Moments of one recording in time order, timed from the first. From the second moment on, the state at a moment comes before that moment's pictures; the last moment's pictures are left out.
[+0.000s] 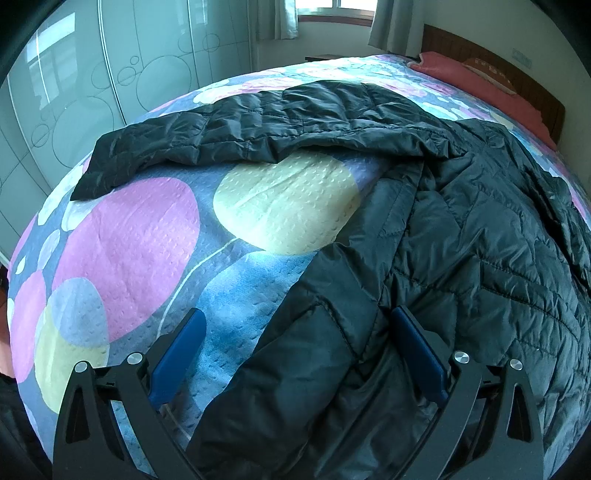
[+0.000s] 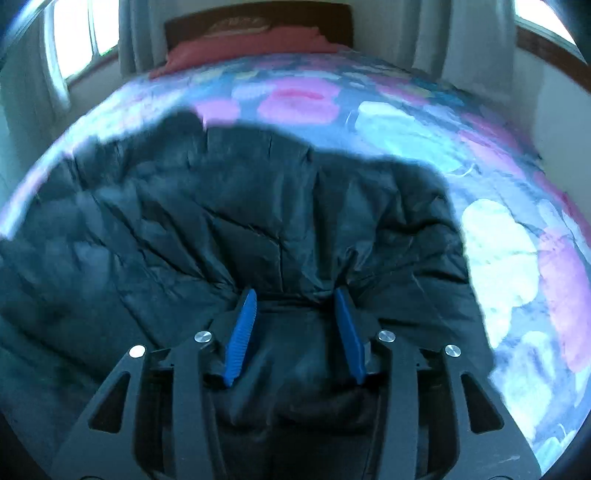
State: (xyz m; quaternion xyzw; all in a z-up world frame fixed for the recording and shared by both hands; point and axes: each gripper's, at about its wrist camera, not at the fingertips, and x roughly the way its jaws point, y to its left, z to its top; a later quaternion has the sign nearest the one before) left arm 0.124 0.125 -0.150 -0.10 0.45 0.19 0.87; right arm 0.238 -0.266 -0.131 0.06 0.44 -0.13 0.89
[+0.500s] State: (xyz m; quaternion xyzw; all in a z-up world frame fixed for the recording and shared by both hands) left arm 0.125 0.124 -0.151 -0.10 0.45 0.19 0.87; right arm 0.202 -0.241 -0.103 0.06 0.43 -0.13 0.89
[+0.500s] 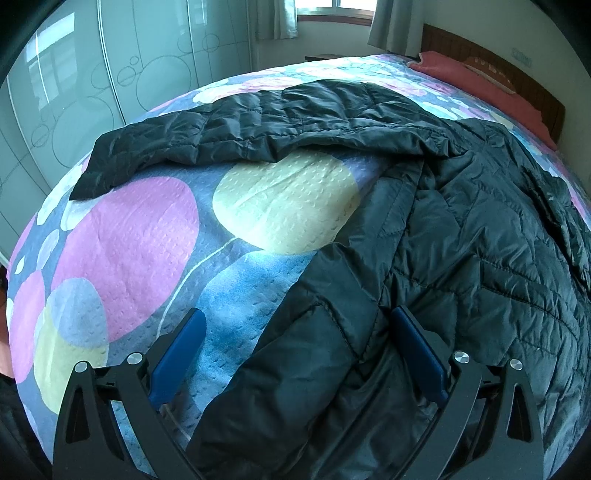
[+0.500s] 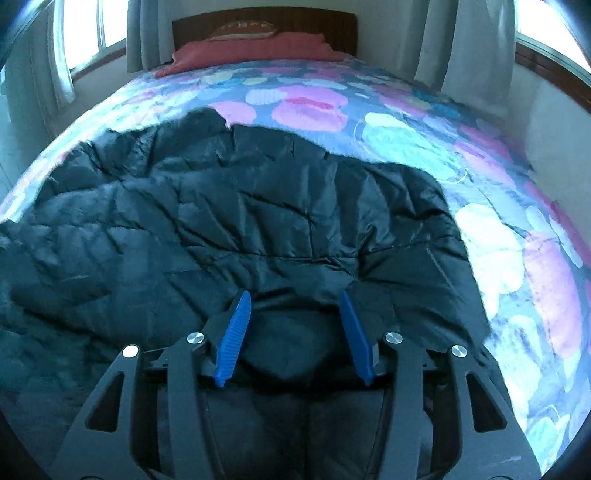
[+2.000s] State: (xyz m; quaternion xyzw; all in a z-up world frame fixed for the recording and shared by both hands) left arm 0.124 0.306 -0.143 -0.24 0.38 0.23 0.86; right arm 0.196 -0.255 -0.131 0.02 0.42 -0.19 0.89
